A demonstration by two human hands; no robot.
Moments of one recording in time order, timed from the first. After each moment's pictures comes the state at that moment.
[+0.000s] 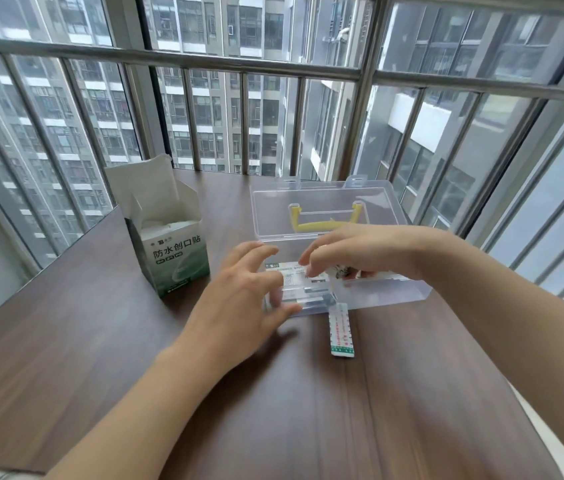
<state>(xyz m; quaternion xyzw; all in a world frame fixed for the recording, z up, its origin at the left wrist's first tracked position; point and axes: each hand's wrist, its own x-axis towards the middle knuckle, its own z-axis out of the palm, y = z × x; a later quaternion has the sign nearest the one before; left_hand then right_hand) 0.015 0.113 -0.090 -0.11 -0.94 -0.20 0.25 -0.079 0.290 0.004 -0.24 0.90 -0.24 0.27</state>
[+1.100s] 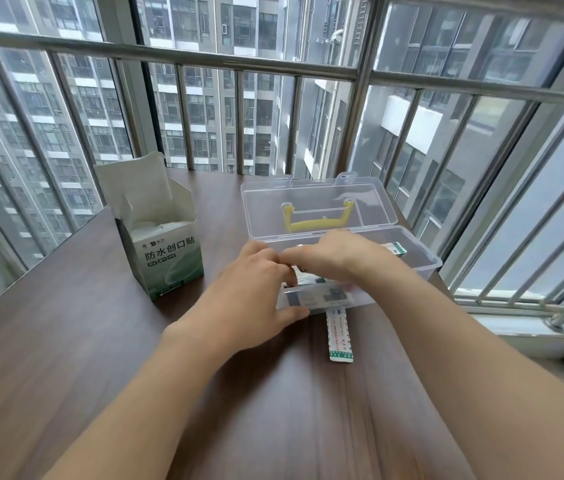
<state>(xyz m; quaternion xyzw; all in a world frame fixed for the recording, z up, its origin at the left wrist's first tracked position) -0.008 0.119 -0.076 -0.12 -0.97 -0.15 0.12 -0.067 0.255 -0.007 -0.09 0.96 -0.21 0.18</state>
